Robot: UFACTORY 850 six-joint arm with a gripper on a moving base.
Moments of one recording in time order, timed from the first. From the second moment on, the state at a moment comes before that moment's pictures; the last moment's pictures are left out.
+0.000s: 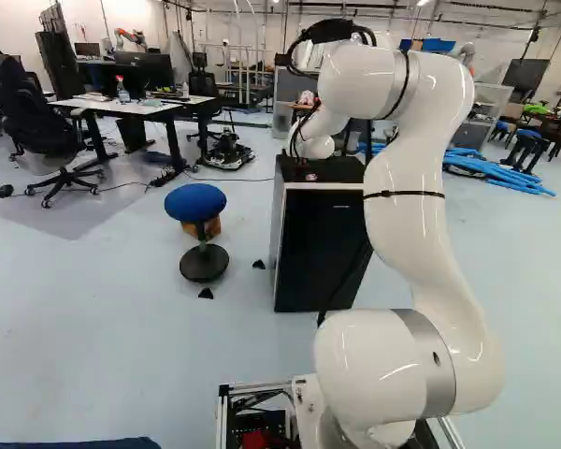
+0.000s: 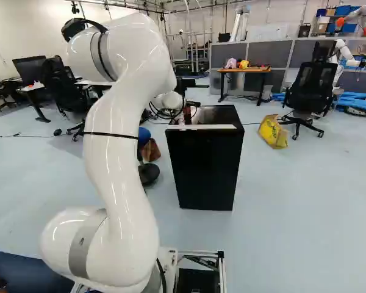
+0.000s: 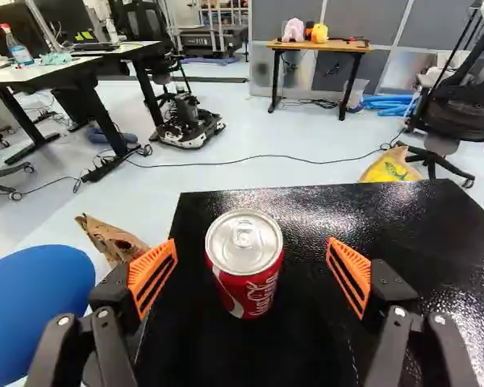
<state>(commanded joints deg) -4.4 -38.5 -77.8 1.0 26.4 0.0</state>
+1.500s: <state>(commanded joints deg) -4.4 -41.8 -78.3 1.0 33.5 0.0</state>
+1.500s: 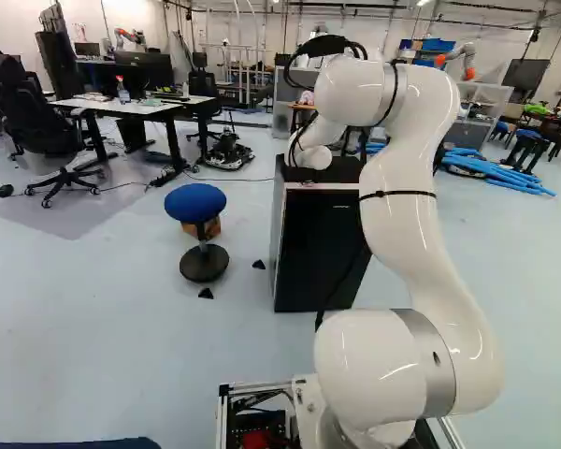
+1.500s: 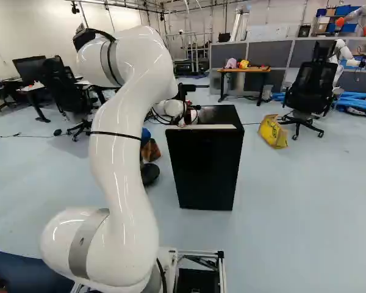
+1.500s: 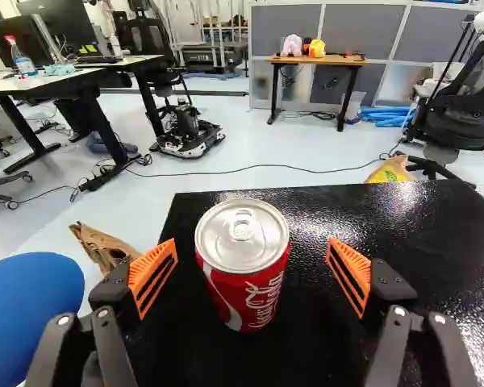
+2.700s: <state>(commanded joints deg) -4.4 -41.6 -78.2 1.0 35.3 0.0</state>
